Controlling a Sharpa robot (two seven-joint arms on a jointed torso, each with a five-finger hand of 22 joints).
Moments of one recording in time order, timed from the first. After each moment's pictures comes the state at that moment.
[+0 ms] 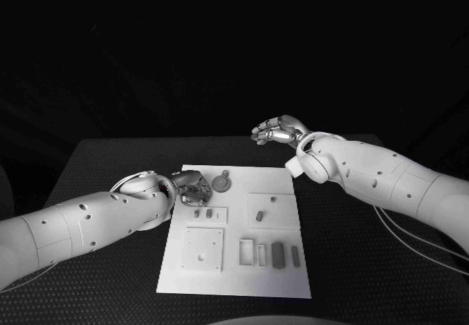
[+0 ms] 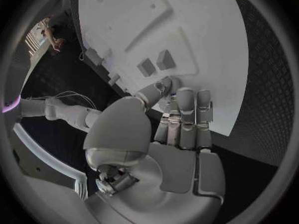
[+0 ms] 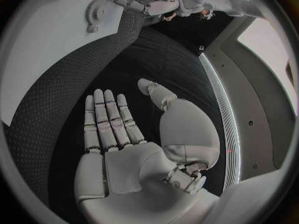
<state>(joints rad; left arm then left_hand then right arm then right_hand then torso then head) 1.20 -0.60 -0.20 1.21 -1.31 -0.16 -0.06 1.21 -0.07 0.58 -0.29 0.08 0.86 0.10 0.12 0.58 1.27 0.05 0.10 0.28 1.19 -0.07 1.28 0.44 0.02 0.68 -0.07 1.14 0.96 1.16 -0.55 0.08 1.00 -0.65 -0.21 0.17 1.00 -0.13 0.56 -0.23 0.40 0.75 0.20 0.29 0.39 0.92 0.20 0.22 0.07 0.77 0.19 0.43 0.33 0.19 0.51 0.23 0.31 1.00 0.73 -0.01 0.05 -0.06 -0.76</state>
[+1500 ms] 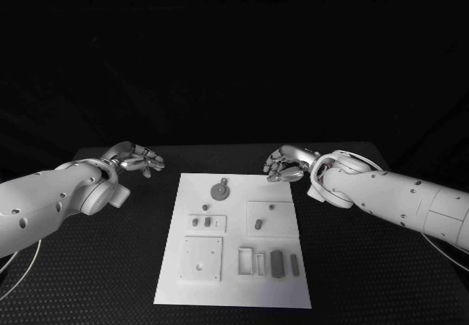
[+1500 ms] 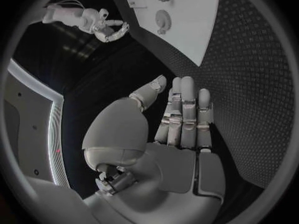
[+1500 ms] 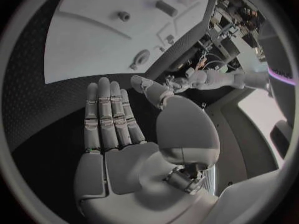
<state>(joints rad) 1.27 -0.80 -0.12 1.14 -0.56 -0.23 0.08 1.12 -0.08 0.55 -0.25 0.07 0.92 0.17 0.19 0.58 1.28 0.07 0.12 0.31 1.09 -0.04 1.04 0.33 0.02 0.62 -0.06 1.11 0.92 1.13 -0.74 0.03 1.24 -1.32 -0.22 0.10 1.10 -0.15 0.63 -0.27 0.34 0.86 0.17 0.35 0.41 1.13 0.11 0.29 0.11 1.03 0.06 0.59 0.47 0.24 0.82 0.19 0.40 1.05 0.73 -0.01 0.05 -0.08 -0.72</state>
